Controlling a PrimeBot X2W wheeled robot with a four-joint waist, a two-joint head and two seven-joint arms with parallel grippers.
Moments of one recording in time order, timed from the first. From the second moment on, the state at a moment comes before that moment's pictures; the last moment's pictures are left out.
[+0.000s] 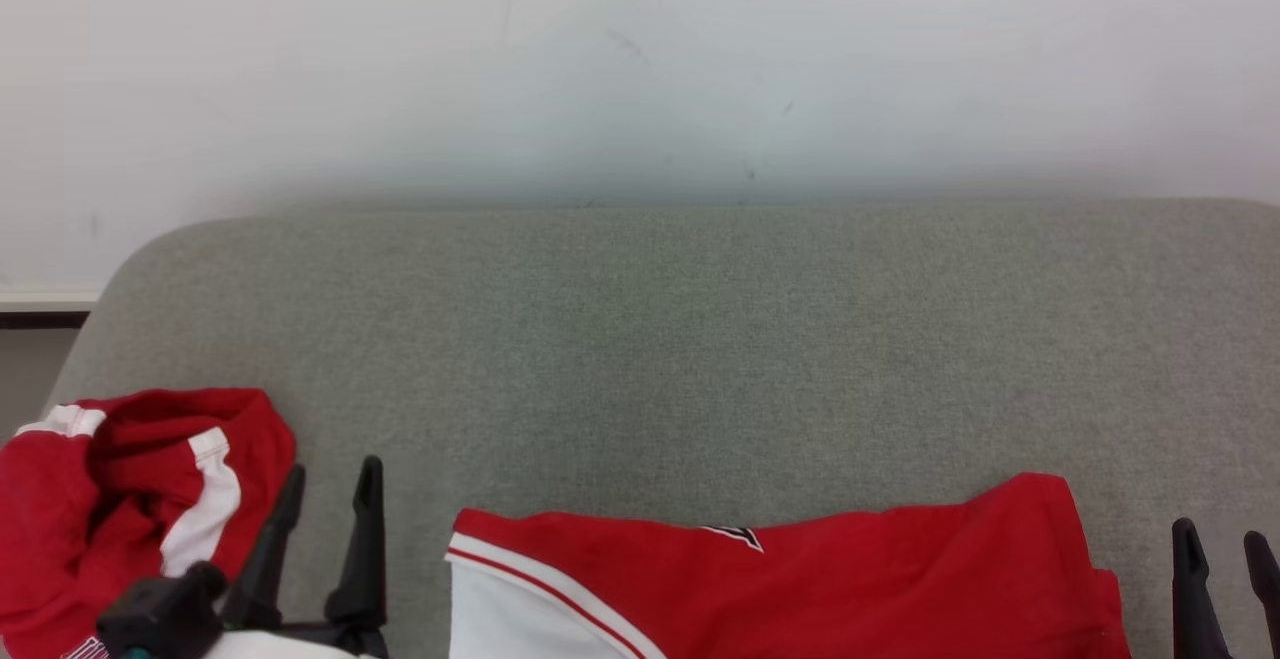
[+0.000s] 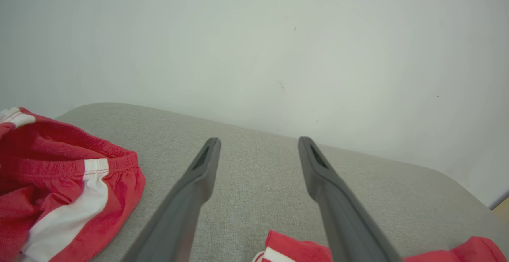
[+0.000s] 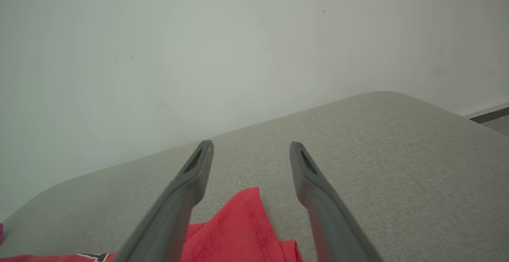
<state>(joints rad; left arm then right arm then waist) -0.01 0.43 -0.34 -0.11 -0.68 0.23 -0.26 0.16 -0.16 -0.07 -0.03 0.59 0.13 -0.17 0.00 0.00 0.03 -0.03</state>
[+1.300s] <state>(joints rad) 0.00 0.10 -0.11 0.12 -0.37 -0.12 -0.26 -0.03 -0.21 -0.06 0.25 0.51 0.13 0.52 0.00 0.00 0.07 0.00</state>
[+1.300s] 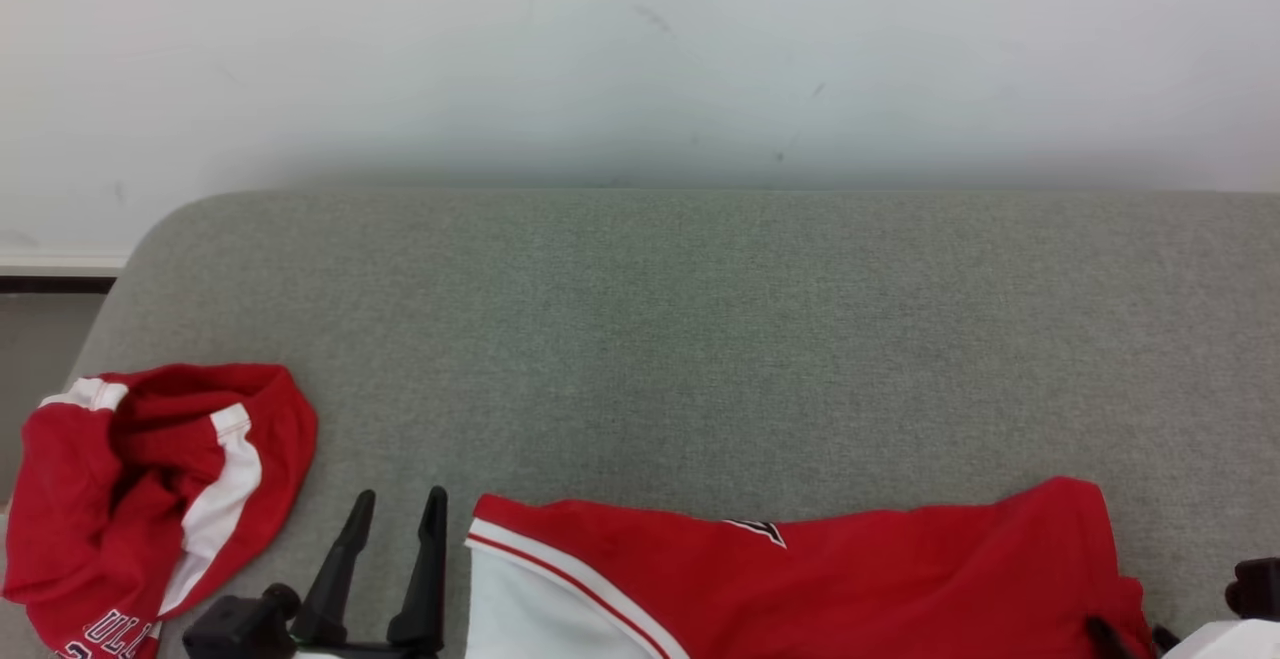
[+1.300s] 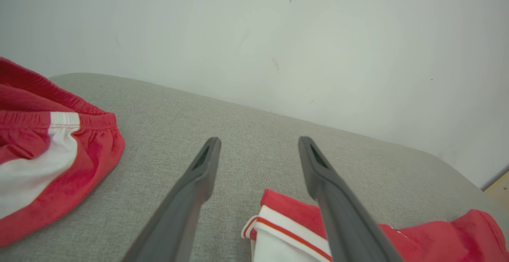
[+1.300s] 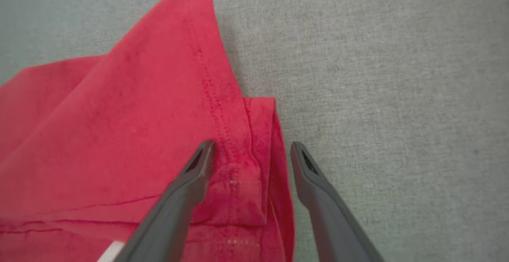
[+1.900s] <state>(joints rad) -0.02 0.08 -0.13 0.16 -0.37 -0.13 -0.26 -0.06 -0.18 -0.06 0.29 0.53 0.12 0.76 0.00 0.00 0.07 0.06</state>
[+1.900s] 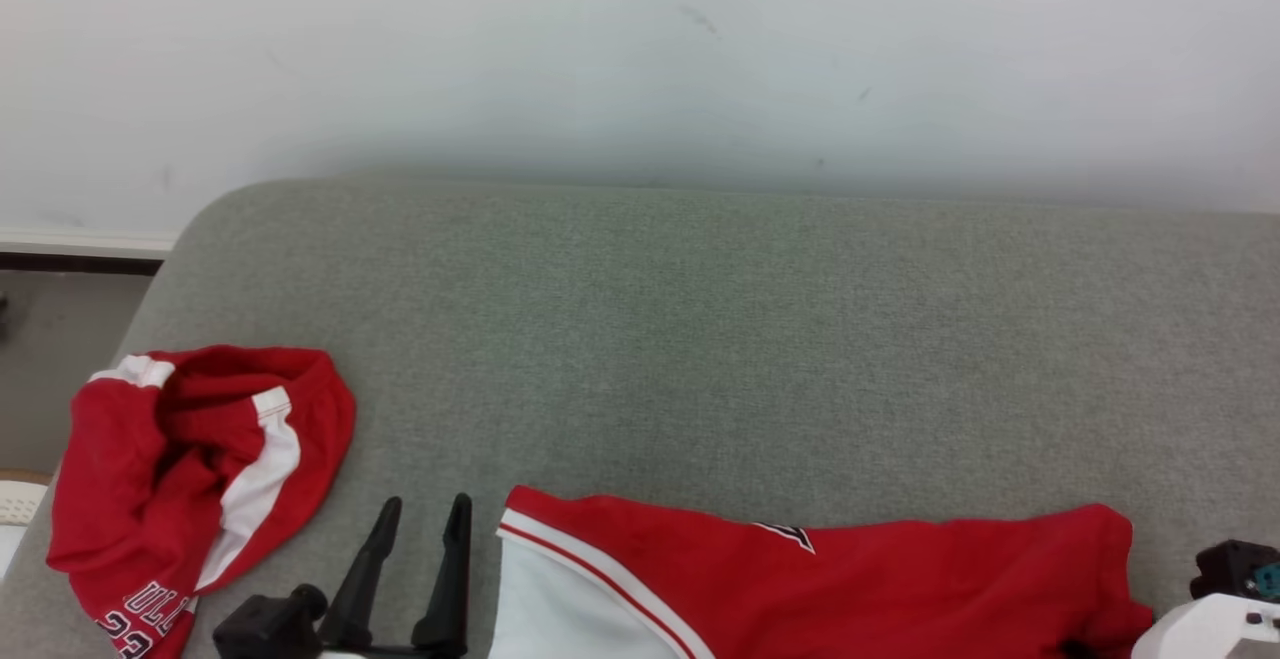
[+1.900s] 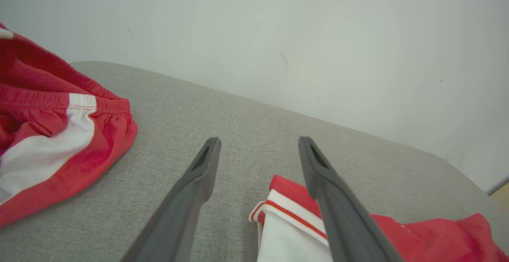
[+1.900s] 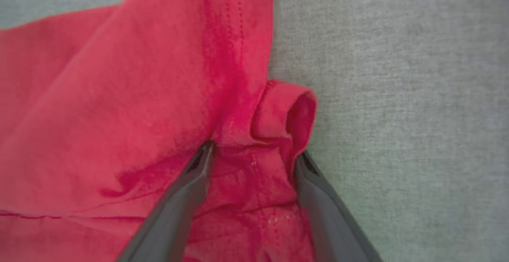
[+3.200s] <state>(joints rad) -0.01 0.08 -0.16 0.21 -0.37 -0.13 -0.26 -0.03 -0.22 -0.13 -0.03 0.72 0.13 0.78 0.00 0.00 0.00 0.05</state>
